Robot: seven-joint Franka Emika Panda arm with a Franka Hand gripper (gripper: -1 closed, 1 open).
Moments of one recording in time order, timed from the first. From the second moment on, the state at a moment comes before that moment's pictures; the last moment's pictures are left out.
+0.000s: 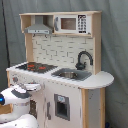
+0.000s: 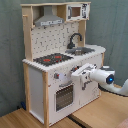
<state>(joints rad) -0.84 -1.50 1.58 -2.59 0.04 3.45 -1.09</state>
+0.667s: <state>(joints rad) -0.83 -1.48 1.58 -2.59 0.07 3.43 -0.87</state>
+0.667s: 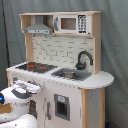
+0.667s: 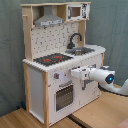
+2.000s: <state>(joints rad) -0.58 -1.48 1.56 -2.60 0.08 3.11 -0.80</state>
